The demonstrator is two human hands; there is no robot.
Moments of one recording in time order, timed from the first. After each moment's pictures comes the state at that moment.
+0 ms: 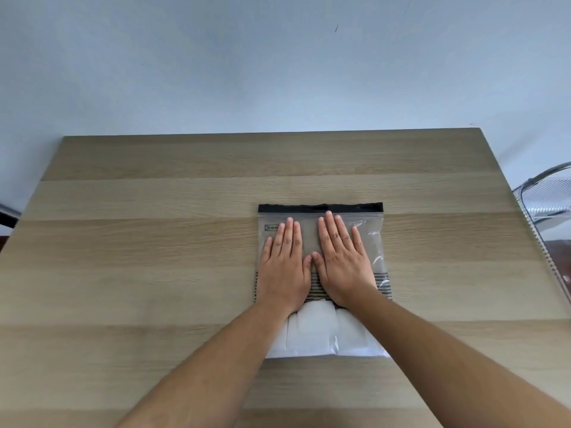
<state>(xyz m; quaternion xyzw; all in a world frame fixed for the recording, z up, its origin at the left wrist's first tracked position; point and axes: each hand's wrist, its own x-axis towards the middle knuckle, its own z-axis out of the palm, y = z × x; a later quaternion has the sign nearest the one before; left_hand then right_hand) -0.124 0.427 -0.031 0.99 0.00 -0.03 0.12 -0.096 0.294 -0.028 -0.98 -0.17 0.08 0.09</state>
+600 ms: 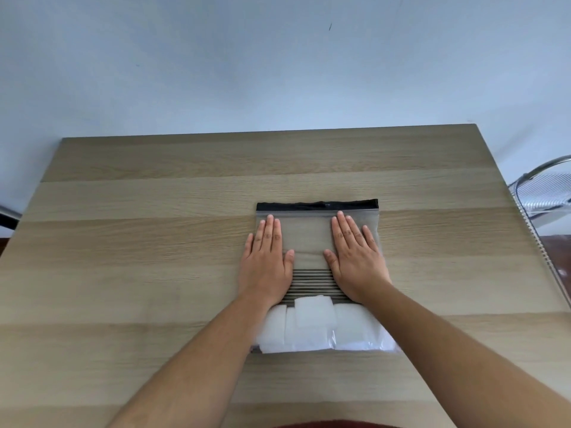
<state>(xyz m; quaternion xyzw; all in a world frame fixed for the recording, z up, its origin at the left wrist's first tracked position) -0.121 0.454 -0.035 0.99 0.02 -0.04 0.09 -0.092 0.265 -0.028 -0.98 -0.16 0.08 0.07</state>
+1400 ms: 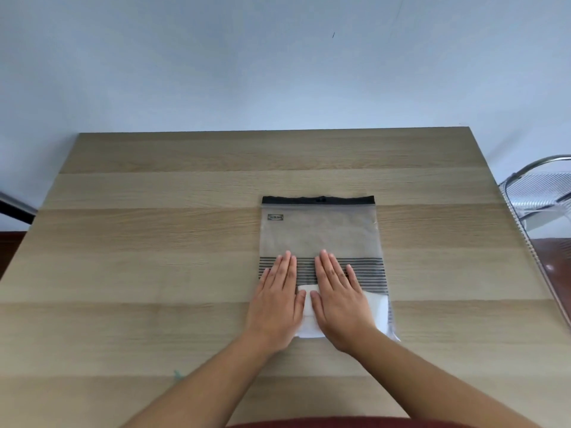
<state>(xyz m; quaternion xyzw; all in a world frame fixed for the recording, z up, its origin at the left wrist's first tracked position) -0.211 0.438 -0.012 0.98 -0.04 -0.07 0.17 -0.191 0.291 -0.001 -0.96 -0.18 0.14 0.13</state>
